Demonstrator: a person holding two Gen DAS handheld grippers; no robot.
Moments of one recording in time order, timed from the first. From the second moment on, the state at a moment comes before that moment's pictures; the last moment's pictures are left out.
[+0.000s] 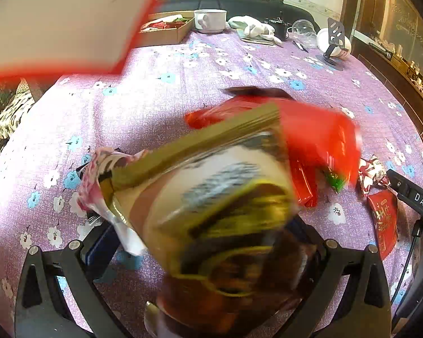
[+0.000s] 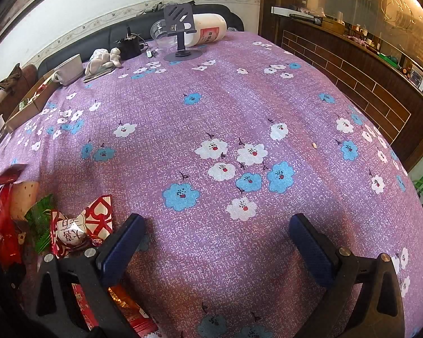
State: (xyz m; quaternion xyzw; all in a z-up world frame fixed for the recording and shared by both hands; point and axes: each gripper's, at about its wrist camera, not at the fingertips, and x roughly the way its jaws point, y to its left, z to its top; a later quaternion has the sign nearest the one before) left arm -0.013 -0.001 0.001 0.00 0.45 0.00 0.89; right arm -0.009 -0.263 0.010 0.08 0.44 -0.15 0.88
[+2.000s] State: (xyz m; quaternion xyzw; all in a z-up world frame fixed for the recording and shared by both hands) left arm -0.093 0.053 0.048 0.04 0.39 -0.03 0.92; right arm -0.009 -0.263 0.010 0.07 0.45 -0.14 0.88
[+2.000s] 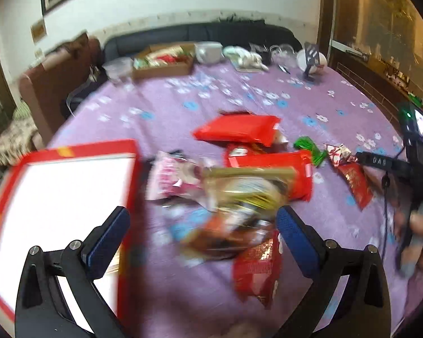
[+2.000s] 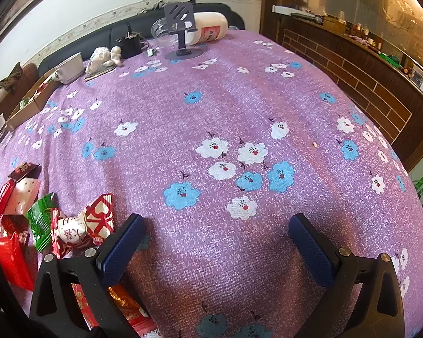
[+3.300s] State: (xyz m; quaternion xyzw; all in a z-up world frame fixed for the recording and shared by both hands) left arm -0.060 -0.001 0.023 0.14 0.43 -0.14 0.88; right arm -0.048 -0.195 0.014 0.02 0.44 0.01 0.90
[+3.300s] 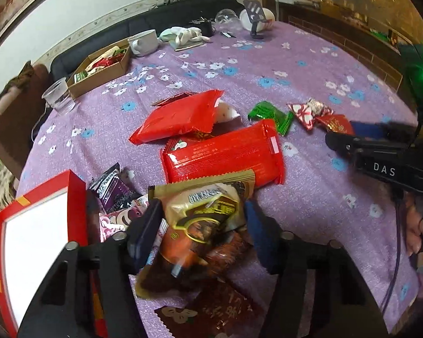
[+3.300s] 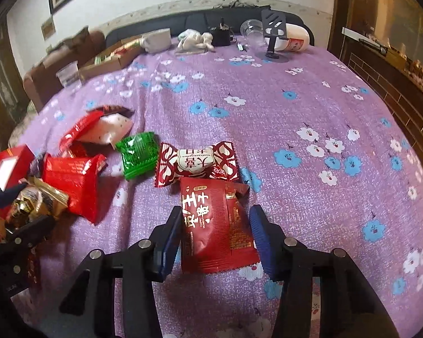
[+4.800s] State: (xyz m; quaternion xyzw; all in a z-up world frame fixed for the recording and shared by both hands) left arm -0.149 0.114 0.074 0.04 0.32 -0.07 0.94; right arm -0.088 -0.128 0.015 0.01 0.48 0.06 0.88
